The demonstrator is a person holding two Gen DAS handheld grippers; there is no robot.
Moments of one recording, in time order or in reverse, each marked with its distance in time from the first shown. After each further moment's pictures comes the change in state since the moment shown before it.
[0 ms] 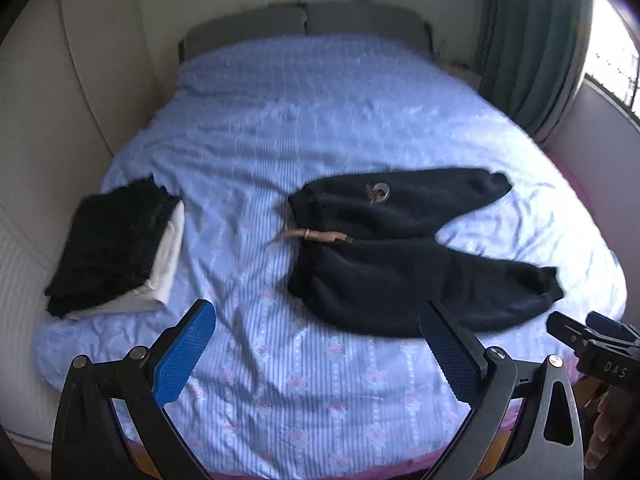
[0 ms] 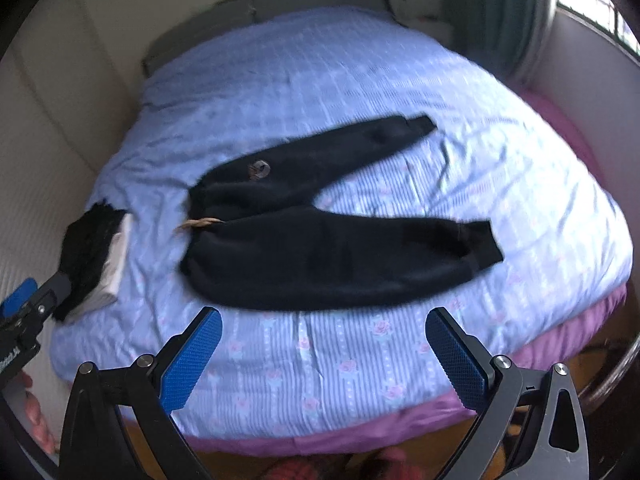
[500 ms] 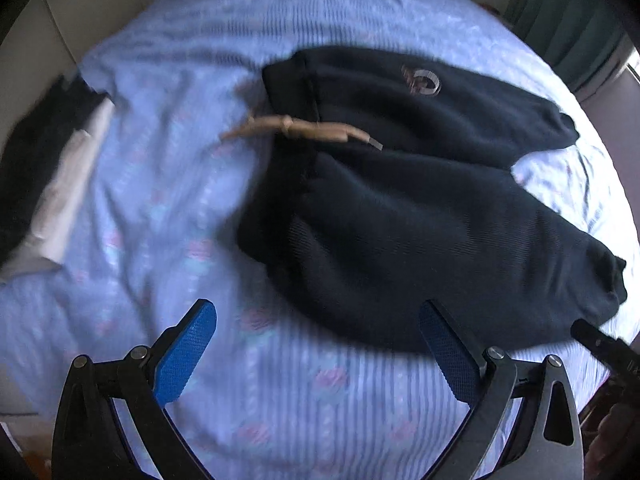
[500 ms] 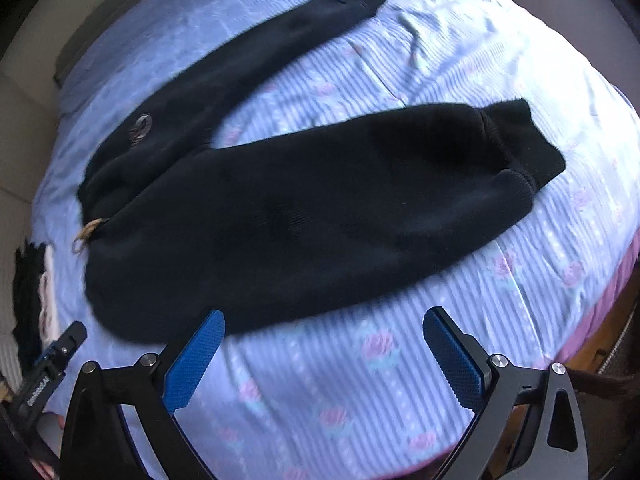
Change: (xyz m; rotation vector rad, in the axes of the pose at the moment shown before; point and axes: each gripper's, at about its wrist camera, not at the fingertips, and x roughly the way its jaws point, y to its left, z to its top) left arm 0.200 -0.006 -0.026 -0.083 0.296 -0.048; right arm 0.167 -0.055 -0.005 0.232 0.193 -0.094
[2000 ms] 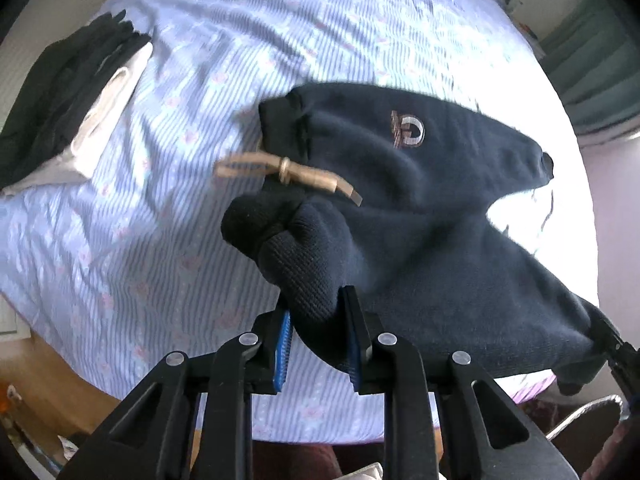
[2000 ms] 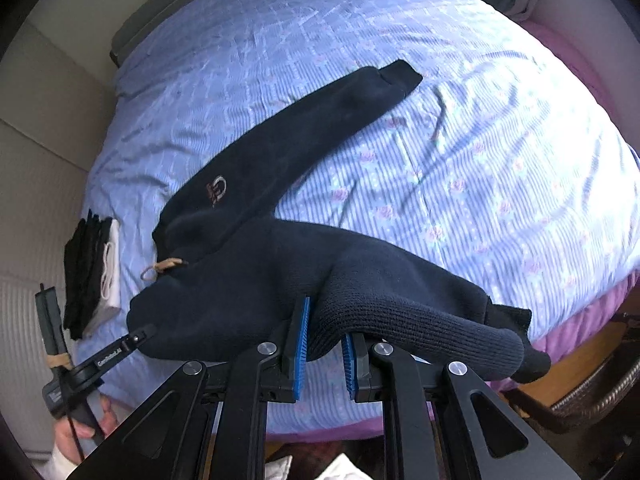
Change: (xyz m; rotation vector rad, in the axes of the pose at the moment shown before) left arm -0.101 -0.001 0.005 -0.212 0.131 -0.069; right arm -0.139 0.001 0.050 -0.152 0.023 0.172
